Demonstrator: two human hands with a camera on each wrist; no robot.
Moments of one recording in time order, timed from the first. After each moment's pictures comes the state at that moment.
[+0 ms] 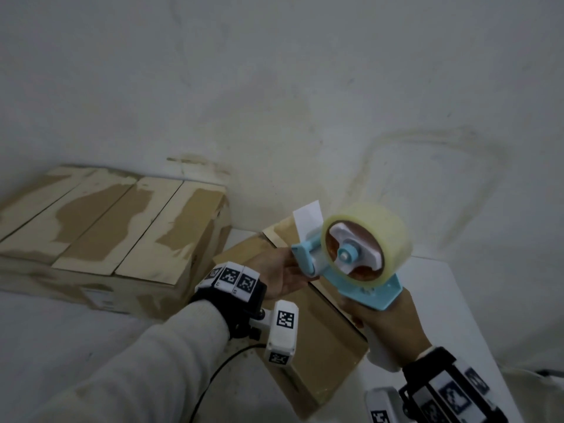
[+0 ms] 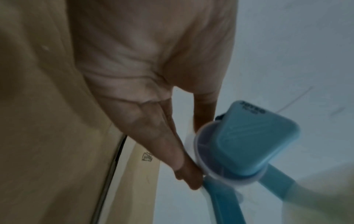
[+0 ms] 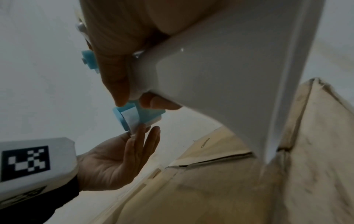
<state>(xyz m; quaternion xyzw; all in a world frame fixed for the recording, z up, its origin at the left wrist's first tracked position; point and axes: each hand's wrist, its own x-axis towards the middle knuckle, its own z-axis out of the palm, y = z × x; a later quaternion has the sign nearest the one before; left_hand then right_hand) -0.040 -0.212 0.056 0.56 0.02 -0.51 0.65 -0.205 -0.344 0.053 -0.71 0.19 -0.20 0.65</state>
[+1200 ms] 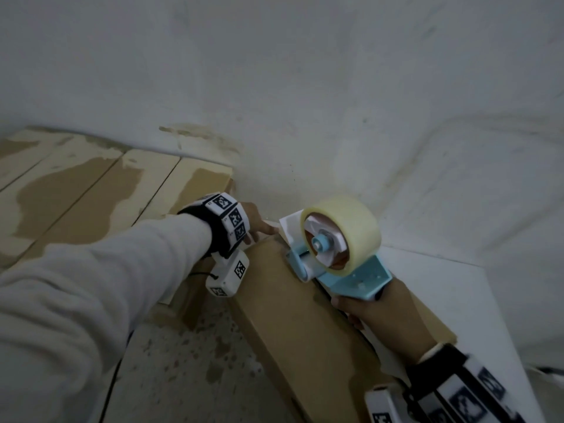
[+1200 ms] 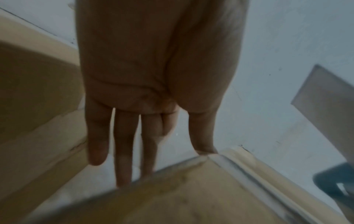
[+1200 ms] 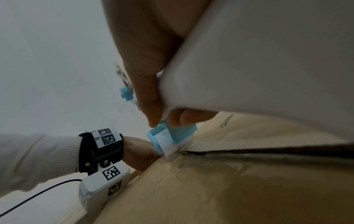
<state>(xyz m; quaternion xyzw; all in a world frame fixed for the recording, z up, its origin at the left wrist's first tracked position) 0.138 -0.209 0.021 0.90 -0.15 -0.37 0.20 -0.112 -0.341 0.041 -0.78 0.24 -0.07 0.58</state>
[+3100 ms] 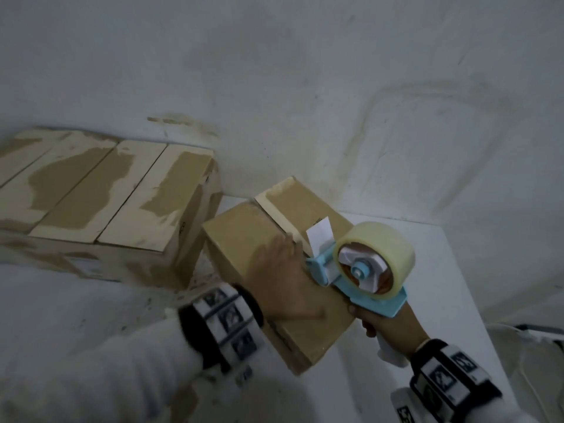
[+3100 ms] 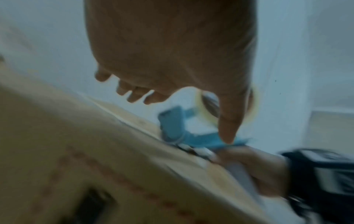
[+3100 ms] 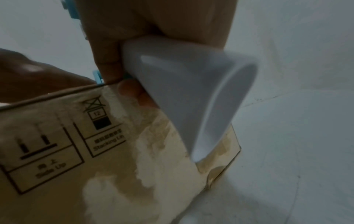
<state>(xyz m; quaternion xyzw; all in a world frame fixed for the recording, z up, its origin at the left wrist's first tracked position) -0.101 -0.197 0.026 0.90 -0.40 -0.11 0.15 -0.242 -0.371 -0.014 -0.77 0.27 -0.05 0.58</state>
